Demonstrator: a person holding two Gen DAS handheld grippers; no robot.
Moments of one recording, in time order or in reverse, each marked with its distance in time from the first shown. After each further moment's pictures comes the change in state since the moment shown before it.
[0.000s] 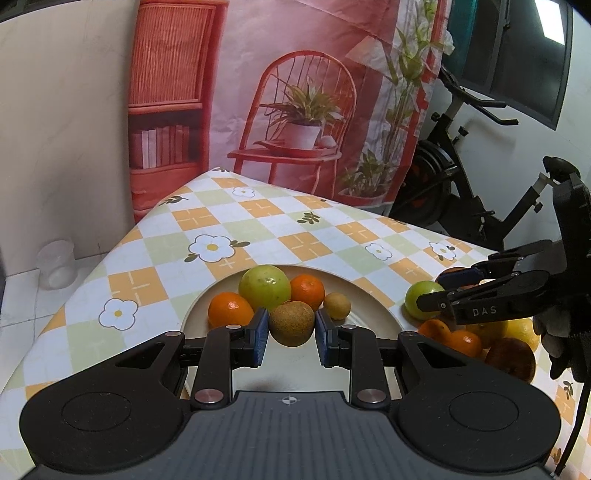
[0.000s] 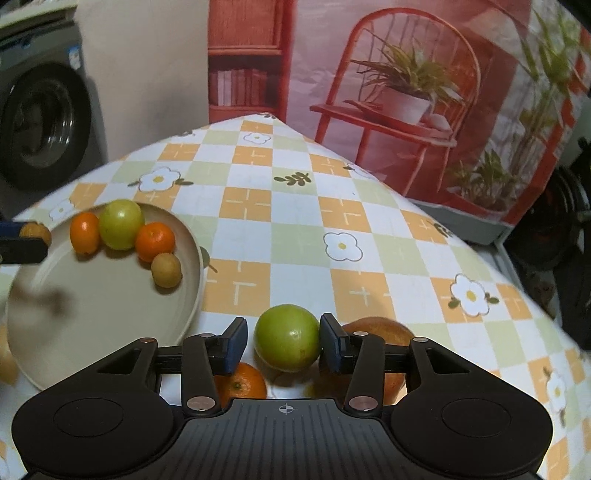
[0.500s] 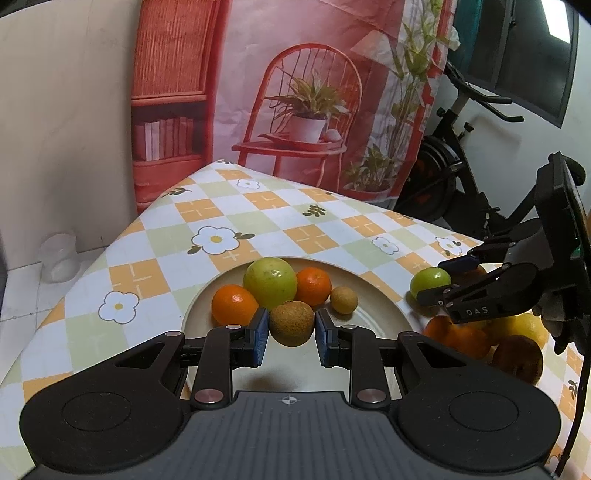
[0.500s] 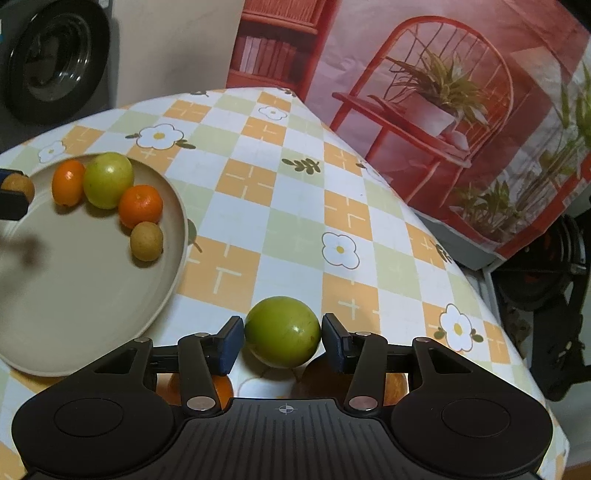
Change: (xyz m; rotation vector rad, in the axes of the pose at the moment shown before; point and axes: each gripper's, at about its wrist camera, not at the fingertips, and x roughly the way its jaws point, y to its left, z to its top) left arm 0.007 0.003 -0.004 -0.013 0.020 0.013; right arm 0.024 0.008 0.012 -0.192 0.080 -0.055
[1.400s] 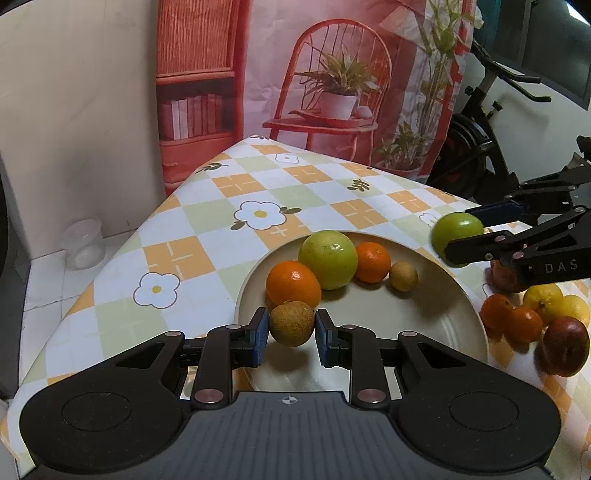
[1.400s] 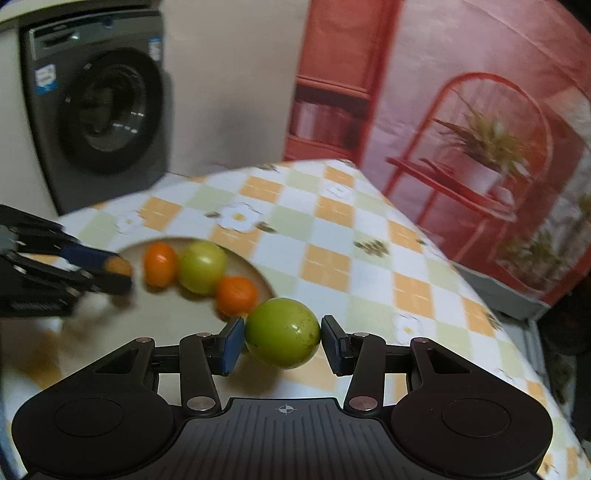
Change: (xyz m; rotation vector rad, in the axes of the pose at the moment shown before) left arm 0.016 0.027 -0.005 0.011 0.071 0.090; right arm -0.040 0.036 0.037 -0.019 -0.185 0.191
